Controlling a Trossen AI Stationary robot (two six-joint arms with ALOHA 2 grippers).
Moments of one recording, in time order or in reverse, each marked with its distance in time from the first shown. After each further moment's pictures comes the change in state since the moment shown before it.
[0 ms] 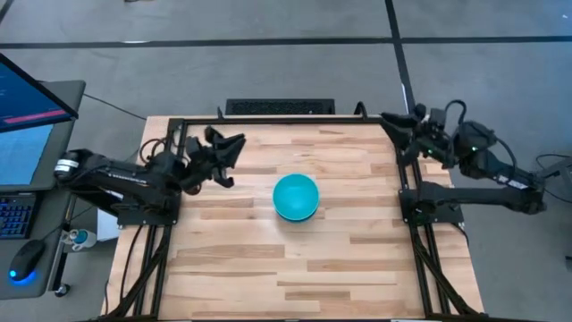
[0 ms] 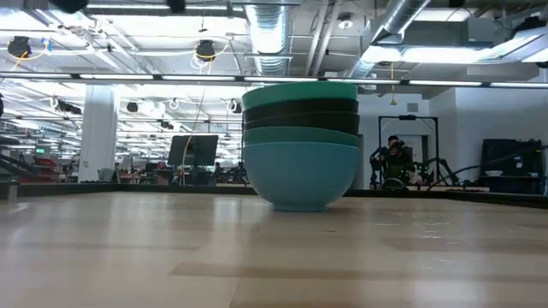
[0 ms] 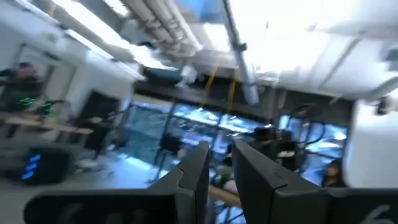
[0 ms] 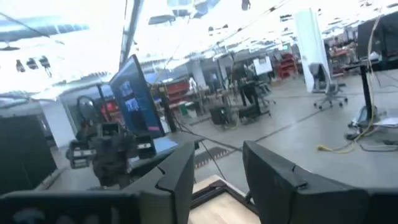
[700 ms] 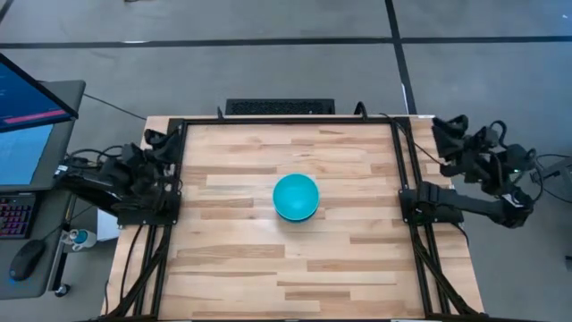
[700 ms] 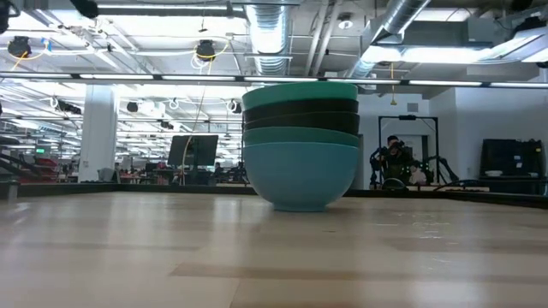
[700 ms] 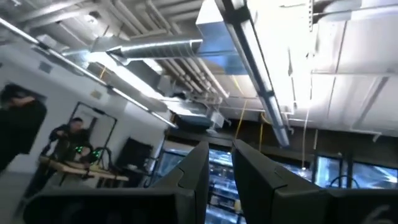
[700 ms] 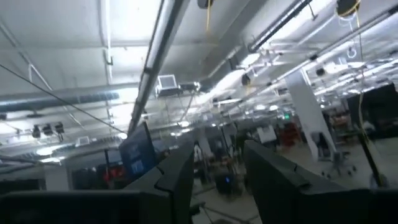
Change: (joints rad) left arm -0.184 -0.702 -0.320 -0.058 -0.242 0.375; right arm 0.006 -0.522 -0.204 0.017 0.031 -0.089
